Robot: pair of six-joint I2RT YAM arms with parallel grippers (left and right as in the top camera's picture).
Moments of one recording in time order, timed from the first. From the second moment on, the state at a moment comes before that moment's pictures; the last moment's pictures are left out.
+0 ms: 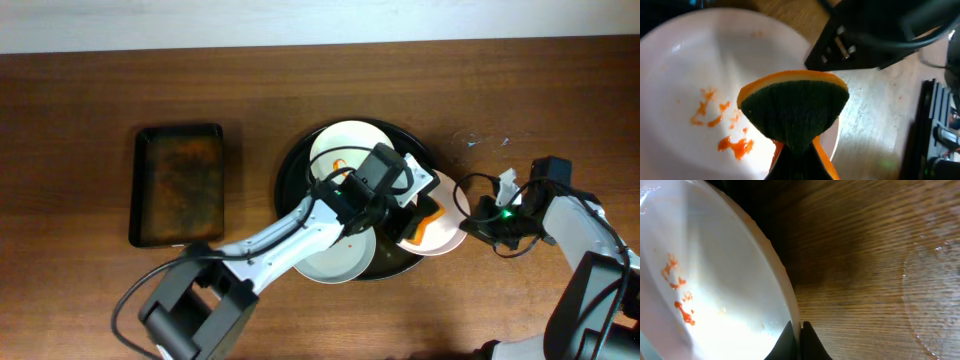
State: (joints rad) left arm -0.82 1.89 1.31 -0.29 0.44 -0.11; right arm -0.34 1.63 0.87 -0.73 -0.50 0.08
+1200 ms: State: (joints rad) left arm -0.80 2.04 1.35 -0.35 0.54 -0.18; right arm -0.24 1.63 0.88 -0.72 -0.43 0.11
